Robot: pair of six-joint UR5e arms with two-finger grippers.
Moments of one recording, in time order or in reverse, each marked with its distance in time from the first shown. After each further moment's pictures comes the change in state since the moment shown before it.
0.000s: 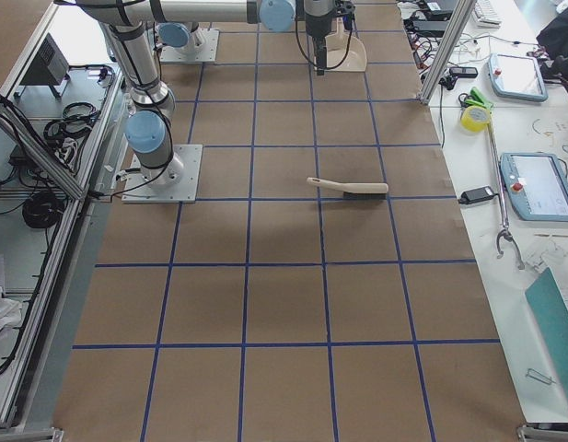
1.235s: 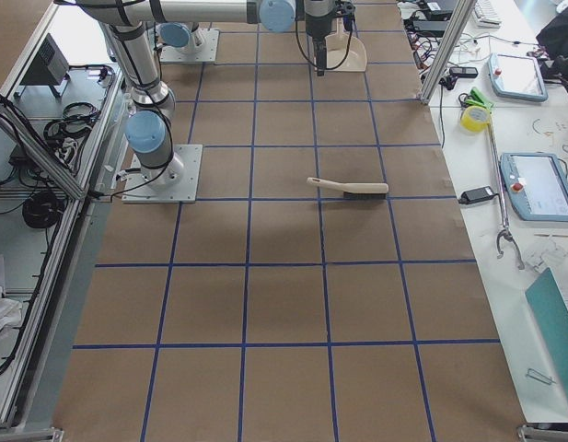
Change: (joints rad) left arm 0.021 0.018 0.004 -0.037 -0.019 0.021; right arm -0.003 0.000 0.000 0.003 0.005 0.000
